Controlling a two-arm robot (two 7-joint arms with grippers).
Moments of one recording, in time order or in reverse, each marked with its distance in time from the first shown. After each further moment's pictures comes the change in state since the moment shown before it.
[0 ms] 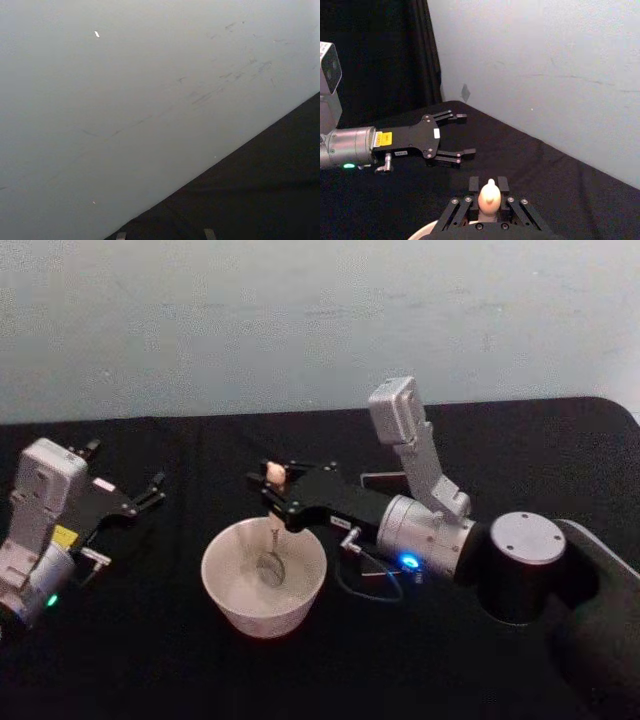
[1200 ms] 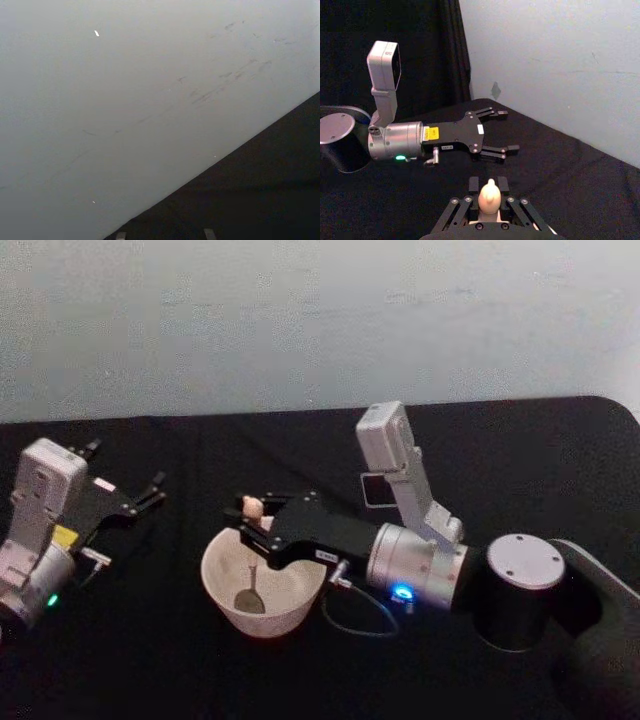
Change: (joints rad) left arm 0.000 0.000 0.000 0.000 0.000 0.000 0.000; right arm -0.057 0.045 -0.043 -0.113 0.041 0.031 0.034
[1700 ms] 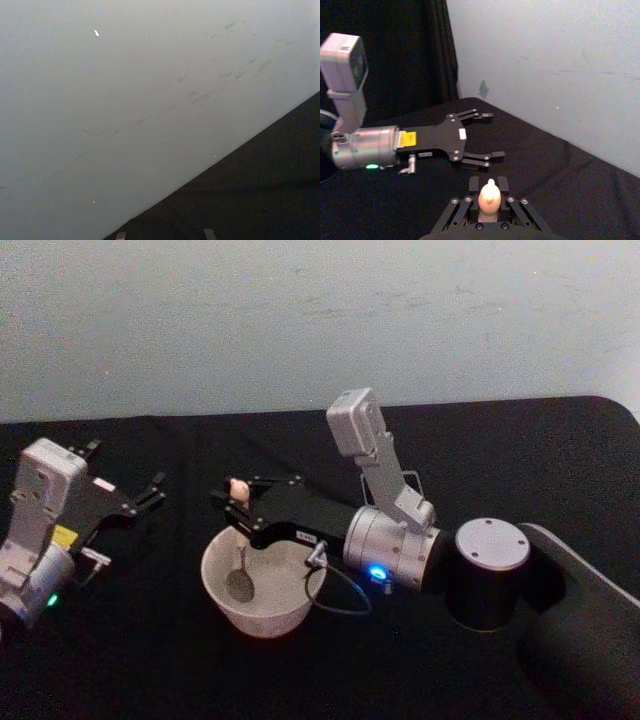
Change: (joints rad) left arm 0.000 0.000 0.000 0.000 0.000 0.000 0.000; right arm 0.070 -0.081 -0.014 0.122 -0.047 -0.018 -0.035
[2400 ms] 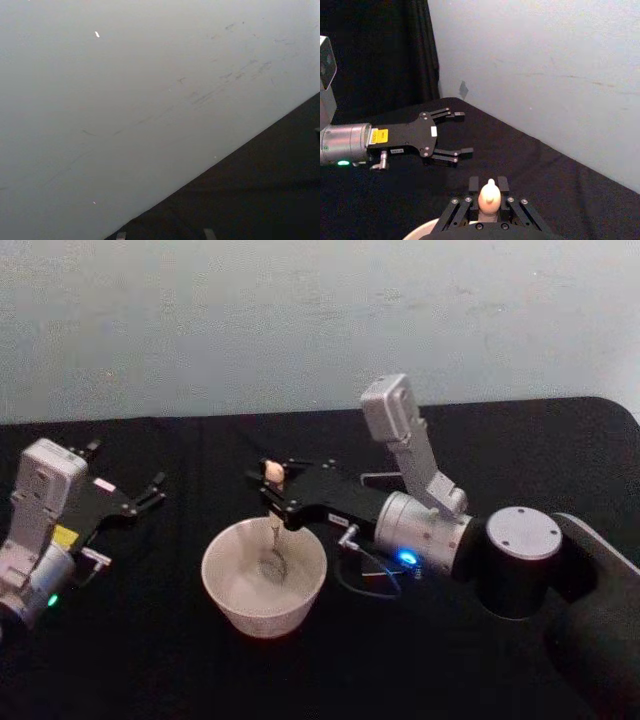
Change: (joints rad) left arm 0.000 0.000 0.000 0.000 0.000 0.000 0.000; right arm 0.000 0.029 0.054 -0.004 -0.025 -0.003 -0.006
